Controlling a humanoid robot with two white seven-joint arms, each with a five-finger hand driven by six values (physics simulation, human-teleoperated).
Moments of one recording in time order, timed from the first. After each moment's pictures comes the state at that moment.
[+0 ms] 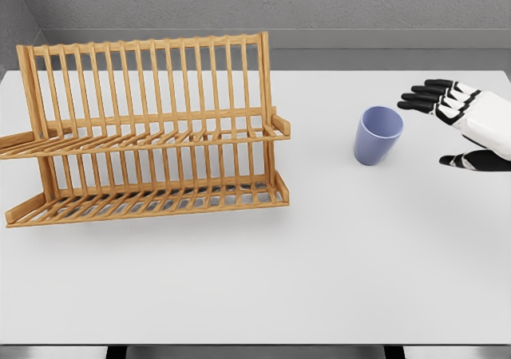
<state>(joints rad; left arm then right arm) 0.05 0.00 -0.23 -0.16 0.14 -0.03 0.07 -0.14 -1.16 0.28 -1.75 0.23 -0.61 -0.02</state>
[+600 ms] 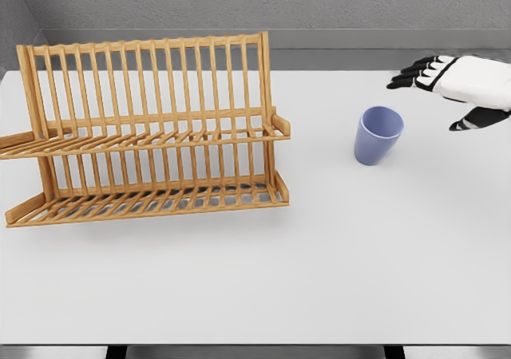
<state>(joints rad) 0.05 0.00 -0.23 -0.16 0.14 -0.03 0.07 -0.69 -1.02 0.59 -1.48 0.23 -0.61 0.52</state>
